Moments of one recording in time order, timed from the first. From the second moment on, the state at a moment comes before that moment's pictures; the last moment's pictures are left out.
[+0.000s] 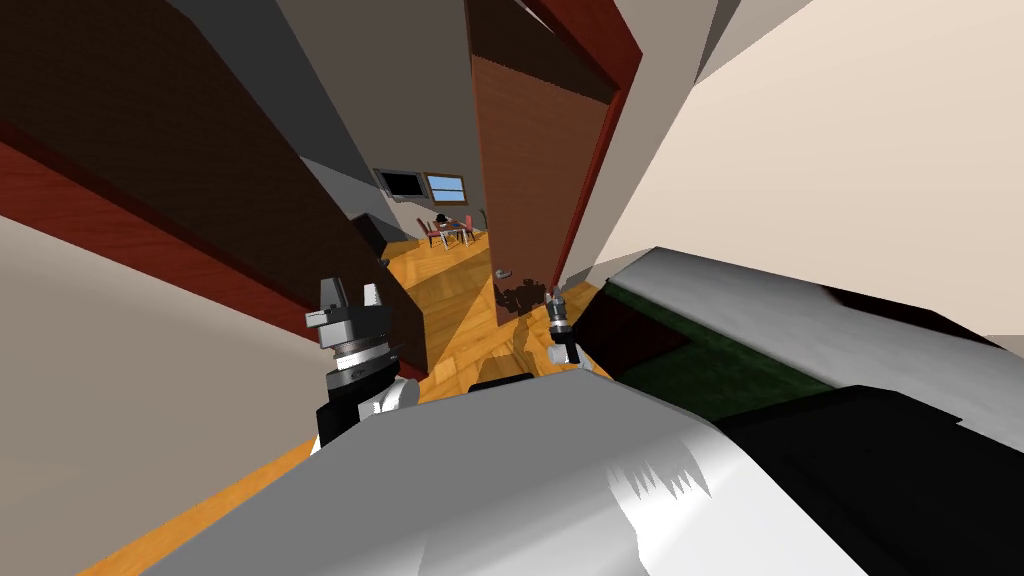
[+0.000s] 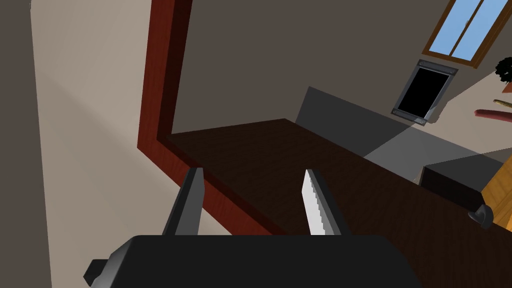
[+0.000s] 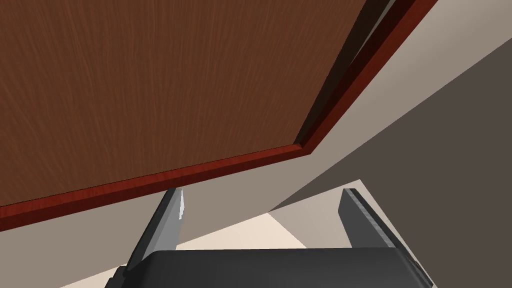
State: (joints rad) arm 0.20 -0.08 -0.01 -1.52 -0.07 -0.72 0.01
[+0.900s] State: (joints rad) arm 0.09 -0.08 -0.01 -1.27 -0.05 -0.75 0.00
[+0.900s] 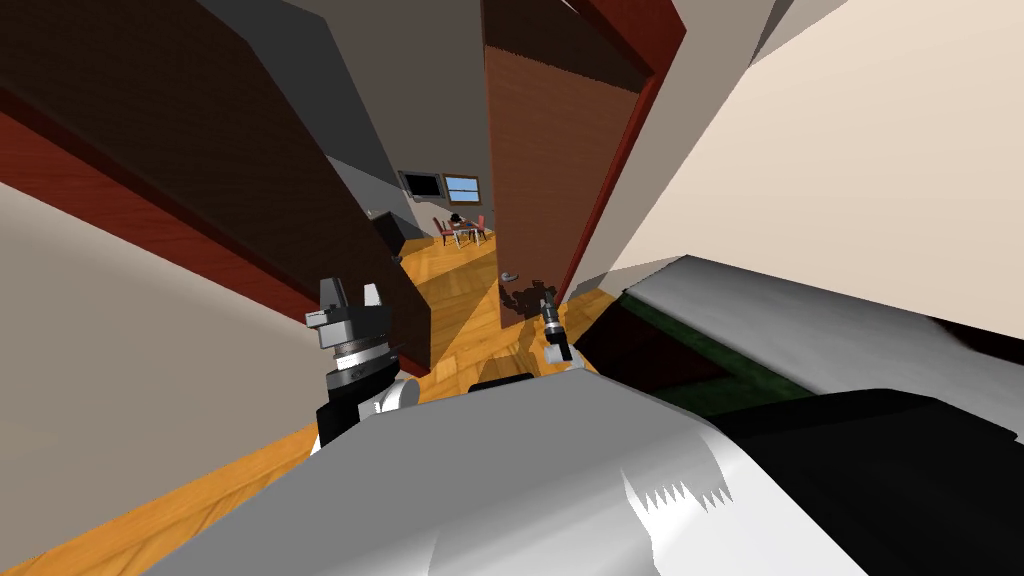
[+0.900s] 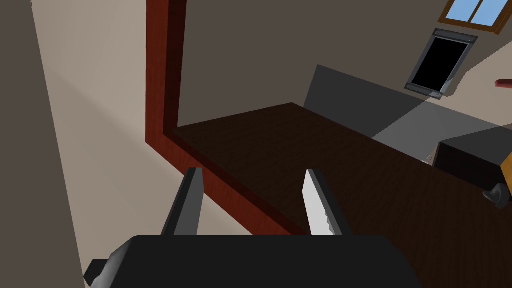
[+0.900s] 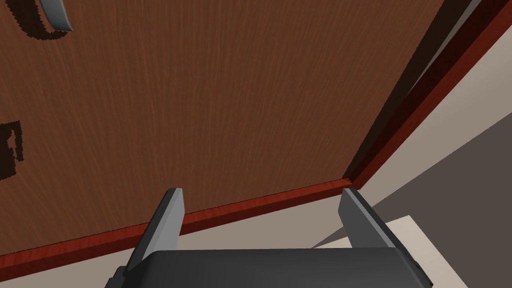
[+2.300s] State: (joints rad) arm -0.06 -0.08 -0.02 -0.92 -0.04 -0.78 -0.02
